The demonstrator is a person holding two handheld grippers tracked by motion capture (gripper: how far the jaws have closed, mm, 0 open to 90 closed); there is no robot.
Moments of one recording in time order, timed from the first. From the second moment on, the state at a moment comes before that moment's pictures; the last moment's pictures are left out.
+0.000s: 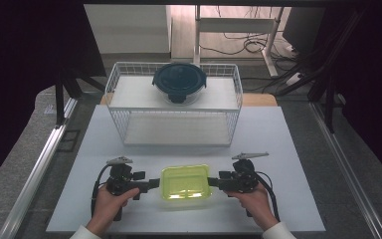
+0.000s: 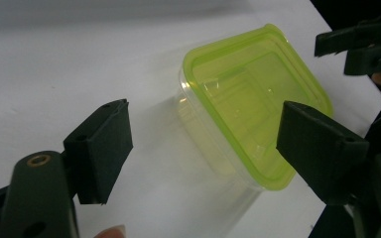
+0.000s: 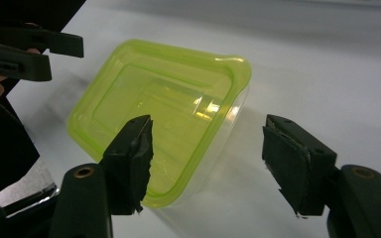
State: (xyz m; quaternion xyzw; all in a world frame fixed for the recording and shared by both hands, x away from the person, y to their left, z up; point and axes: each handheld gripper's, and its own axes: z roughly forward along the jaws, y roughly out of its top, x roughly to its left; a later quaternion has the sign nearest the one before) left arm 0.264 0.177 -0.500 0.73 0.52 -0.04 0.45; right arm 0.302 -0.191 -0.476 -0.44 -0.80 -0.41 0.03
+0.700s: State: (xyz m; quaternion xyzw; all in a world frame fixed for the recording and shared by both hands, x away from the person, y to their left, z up) left arm 0.281 0.162 -0.519 0.69 0.54 -0.14 0.46; right arm 0.319 -0.181 -0.500 -0.48 -0.77 -0.41 0.11
